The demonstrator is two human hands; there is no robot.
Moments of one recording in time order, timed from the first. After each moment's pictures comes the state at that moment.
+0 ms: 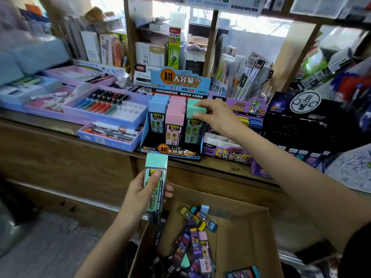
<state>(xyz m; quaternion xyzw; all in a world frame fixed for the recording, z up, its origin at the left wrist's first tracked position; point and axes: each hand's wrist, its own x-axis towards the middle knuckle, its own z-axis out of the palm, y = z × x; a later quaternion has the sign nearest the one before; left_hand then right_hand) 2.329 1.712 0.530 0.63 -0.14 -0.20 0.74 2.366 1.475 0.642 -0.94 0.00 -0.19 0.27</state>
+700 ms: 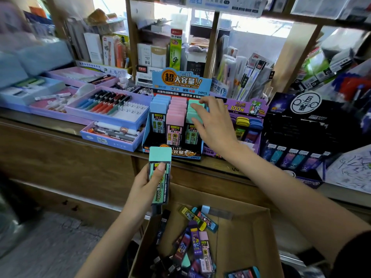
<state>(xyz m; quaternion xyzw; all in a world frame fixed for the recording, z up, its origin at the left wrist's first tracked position) 2.328 1.705 0.536 0.65 -0.15 -0.16 0.73 2.350 1.497 0.619 -0.95 0.01 -0.32 0.00</state>
